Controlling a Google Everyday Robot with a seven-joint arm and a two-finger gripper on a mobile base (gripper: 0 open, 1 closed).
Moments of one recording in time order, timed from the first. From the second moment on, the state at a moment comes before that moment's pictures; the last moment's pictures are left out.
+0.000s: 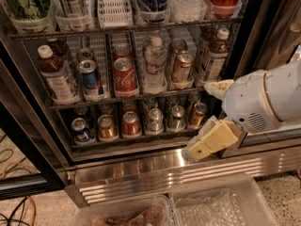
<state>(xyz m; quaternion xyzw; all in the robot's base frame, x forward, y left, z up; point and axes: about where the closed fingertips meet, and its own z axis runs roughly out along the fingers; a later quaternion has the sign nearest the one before) 0.414 -0.095 0.909 -0.53 0.76 0.17 0.34</state>
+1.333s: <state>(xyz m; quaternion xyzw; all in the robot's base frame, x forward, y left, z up) 0.438 -0.024 0.886 -0.49 0.73 0.21 0.42</state>
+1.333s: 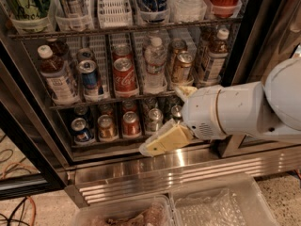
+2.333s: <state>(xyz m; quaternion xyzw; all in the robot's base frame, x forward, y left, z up) 0.461 0.079 0.840 -0.43 0.72 0.25 0.48</state>
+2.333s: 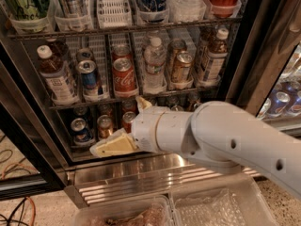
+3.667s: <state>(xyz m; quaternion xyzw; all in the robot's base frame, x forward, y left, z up) 0.482 0.131 0.864 -0.36 0.72 0.25 0.54</state>
